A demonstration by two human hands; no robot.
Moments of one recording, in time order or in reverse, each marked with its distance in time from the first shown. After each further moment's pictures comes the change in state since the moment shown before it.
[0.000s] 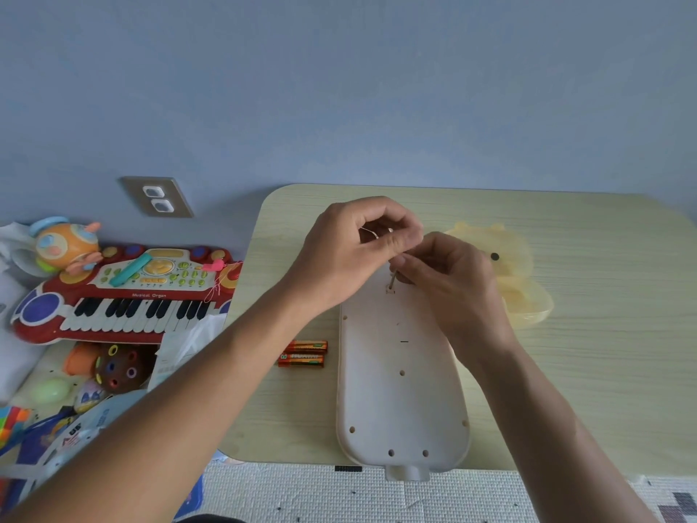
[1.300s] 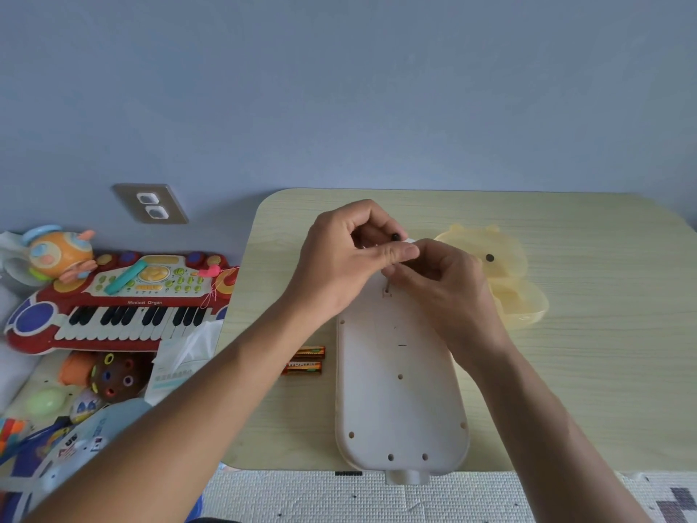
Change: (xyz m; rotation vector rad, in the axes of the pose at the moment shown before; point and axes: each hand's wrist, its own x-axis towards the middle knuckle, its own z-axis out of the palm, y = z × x) left_hand -0.002 0.000 0.008 -0.114 0.115 -0.075; right_hand -0.003 0.001 0.000 0.005 -0.056 0.013
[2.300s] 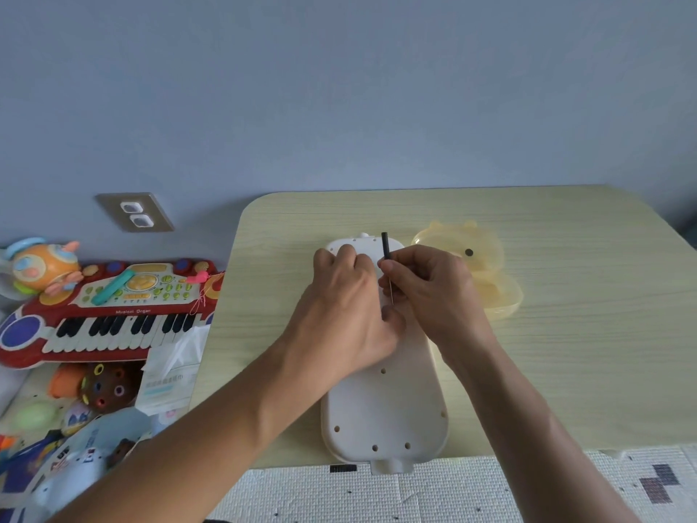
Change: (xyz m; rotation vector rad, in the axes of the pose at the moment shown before) left_hand -0.043 0.008 0.028 0.990 -0.149 0.022; right_hand -0.004 0.004 -0.005 -0.085 0.124 0.139
